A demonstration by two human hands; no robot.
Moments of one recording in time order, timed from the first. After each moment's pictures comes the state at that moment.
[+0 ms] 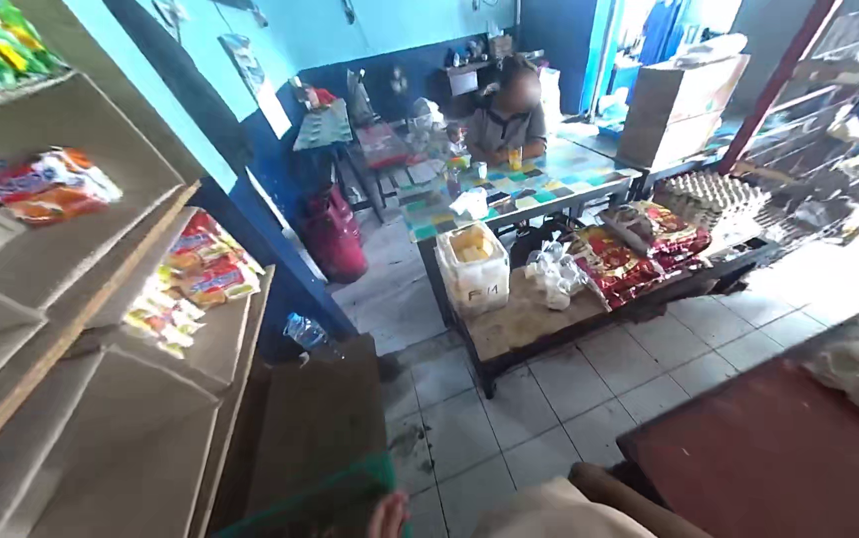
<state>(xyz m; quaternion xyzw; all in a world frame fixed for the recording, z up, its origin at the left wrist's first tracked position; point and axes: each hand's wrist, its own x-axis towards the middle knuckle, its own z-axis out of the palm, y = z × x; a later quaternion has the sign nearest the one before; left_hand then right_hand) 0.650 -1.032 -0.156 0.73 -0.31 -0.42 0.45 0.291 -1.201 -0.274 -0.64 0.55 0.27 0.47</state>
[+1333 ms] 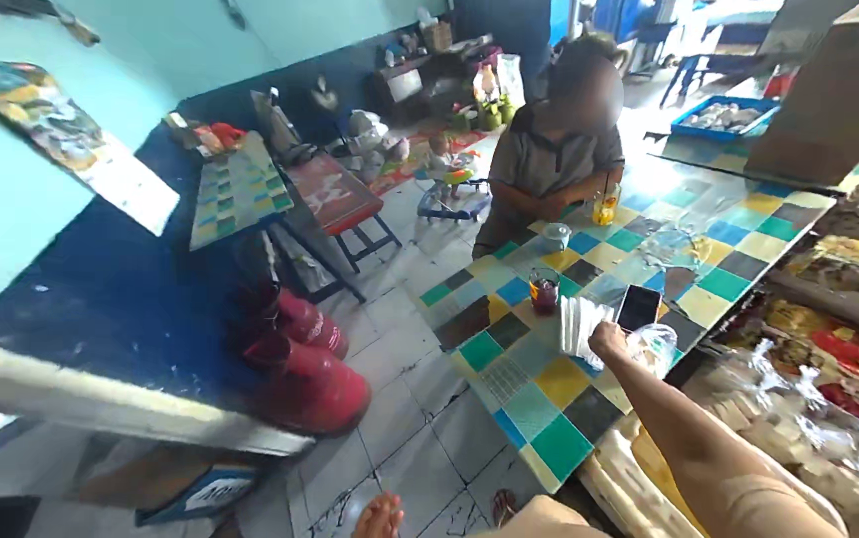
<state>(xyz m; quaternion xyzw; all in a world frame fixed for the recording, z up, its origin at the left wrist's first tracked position) 1.130 -1.923 -0.119 0.71 -0.29 -0.52 0.38 0.672 -2.127 -0.119 -0.39 0.86 -0.06 0.32</state>
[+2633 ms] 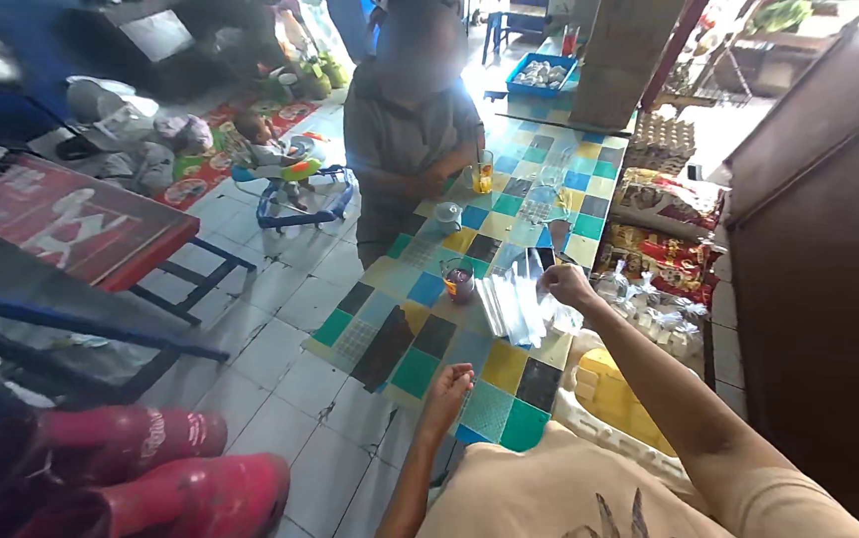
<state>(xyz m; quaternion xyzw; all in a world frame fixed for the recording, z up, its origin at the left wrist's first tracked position) 0.936 -2.149 -0.112 0.42 -0.60 -0.67 0.11 0.606 -2.113 -0.082 -0.42 0.85 -0.26 0.21</state>
